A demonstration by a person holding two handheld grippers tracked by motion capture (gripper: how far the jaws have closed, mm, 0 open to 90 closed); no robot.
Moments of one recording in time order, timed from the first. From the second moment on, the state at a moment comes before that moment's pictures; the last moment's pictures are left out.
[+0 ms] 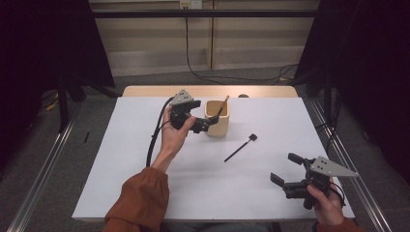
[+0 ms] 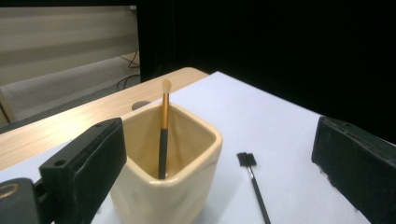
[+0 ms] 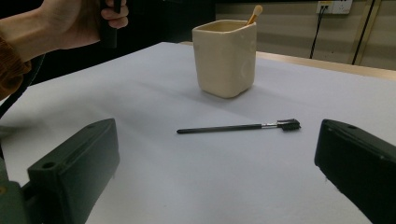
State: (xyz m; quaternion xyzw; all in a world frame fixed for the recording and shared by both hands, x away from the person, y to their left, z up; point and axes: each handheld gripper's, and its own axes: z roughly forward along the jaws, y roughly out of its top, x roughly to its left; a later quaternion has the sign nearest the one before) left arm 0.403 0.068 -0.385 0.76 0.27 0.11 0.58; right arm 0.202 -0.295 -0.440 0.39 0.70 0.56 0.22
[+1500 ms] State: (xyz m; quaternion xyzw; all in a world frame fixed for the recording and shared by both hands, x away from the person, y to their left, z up) left arm 0.304 0.178 -0.403 0.73 0.30 0.17 0.59; right arm 0.202 -0.294 -0.440 0.39 0.70 0.56 0.22
